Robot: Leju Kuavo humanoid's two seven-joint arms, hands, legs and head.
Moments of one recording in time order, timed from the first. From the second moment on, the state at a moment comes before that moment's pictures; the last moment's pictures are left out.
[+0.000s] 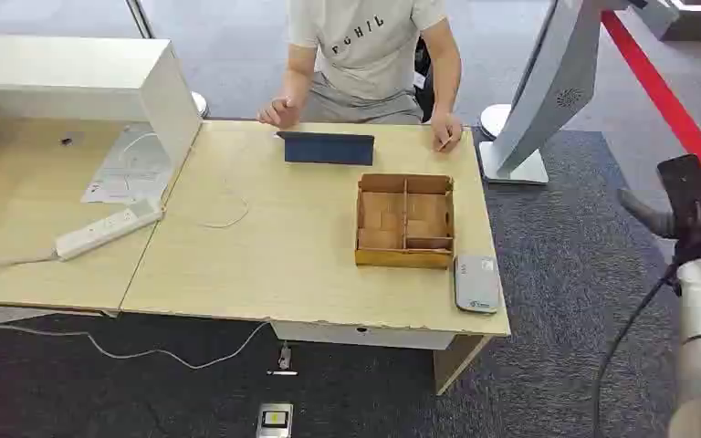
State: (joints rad) left arm -0.18 0.29 -1.22 -0.16 0.98 -0.09 -0.15; right arm -0.92 -0.30 -0.29 -0.41 0.79 0.01 -0.29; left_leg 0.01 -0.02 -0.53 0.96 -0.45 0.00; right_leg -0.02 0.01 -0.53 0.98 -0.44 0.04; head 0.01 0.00
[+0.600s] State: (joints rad) left arm -0.18 0.29 -1.26 -0.16 0.96 -0.09 -0.15; right arm -1.01 -0.20 0.27 -0.44 0.87 -0.09 -0.21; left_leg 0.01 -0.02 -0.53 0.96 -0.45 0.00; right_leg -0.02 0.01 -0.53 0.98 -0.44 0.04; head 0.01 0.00
